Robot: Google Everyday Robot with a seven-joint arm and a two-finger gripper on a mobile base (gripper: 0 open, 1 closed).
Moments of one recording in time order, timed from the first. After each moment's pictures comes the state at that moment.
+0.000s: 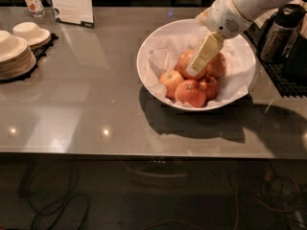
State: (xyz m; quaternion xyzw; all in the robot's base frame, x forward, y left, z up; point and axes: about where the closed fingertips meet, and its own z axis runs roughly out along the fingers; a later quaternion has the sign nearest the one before) arm 0.623 -0.111 0.947 -0.61 0.72 0.12 0.31
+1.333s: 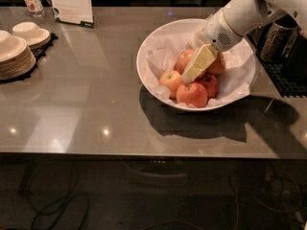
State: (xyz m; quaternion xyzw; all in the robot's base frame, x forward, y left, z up) arm 0.639 -0.118 0.899 -0.58 0.75 0.14 0.28
